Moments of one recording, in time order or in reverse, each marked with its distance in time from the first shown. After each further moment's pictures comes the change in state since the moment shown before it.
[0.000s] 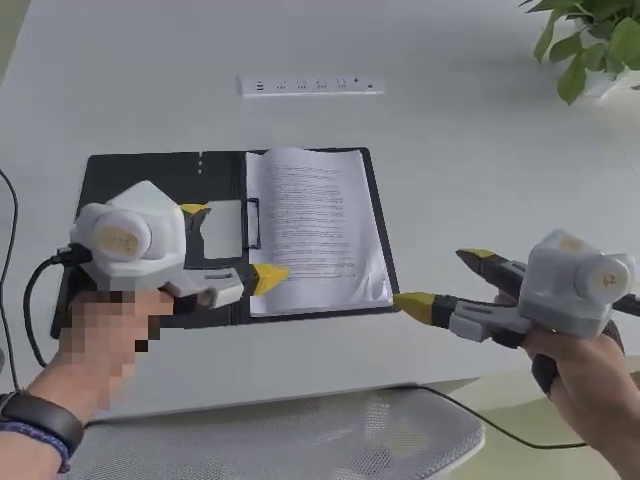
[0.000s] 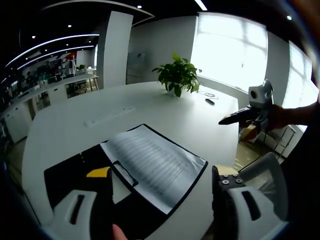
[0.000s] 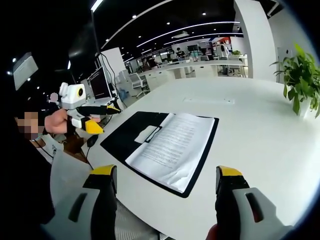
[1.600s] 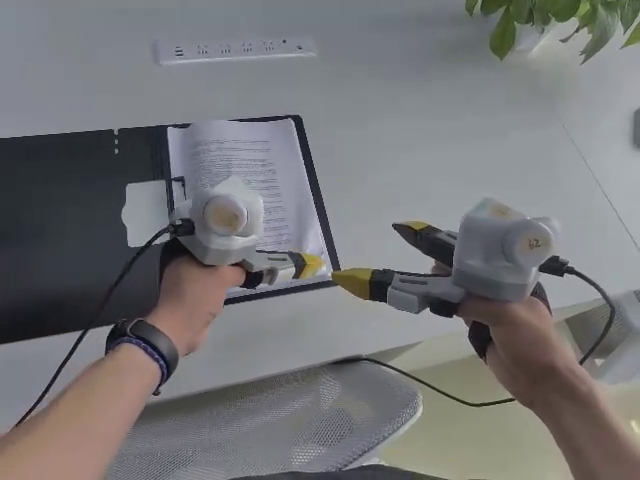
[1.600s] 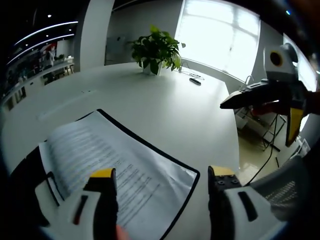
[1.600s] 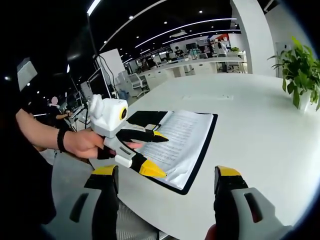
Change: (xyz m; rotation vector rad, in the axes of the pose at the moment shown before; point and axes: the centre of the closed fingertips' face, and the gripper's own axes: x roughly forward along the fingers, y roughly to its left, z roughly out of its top) left arm 0.149 -0.079 -0.044 0.029 0.141 -0.149; right arm 0.000 -0.014 -0.012 0.036 0.006 0.015
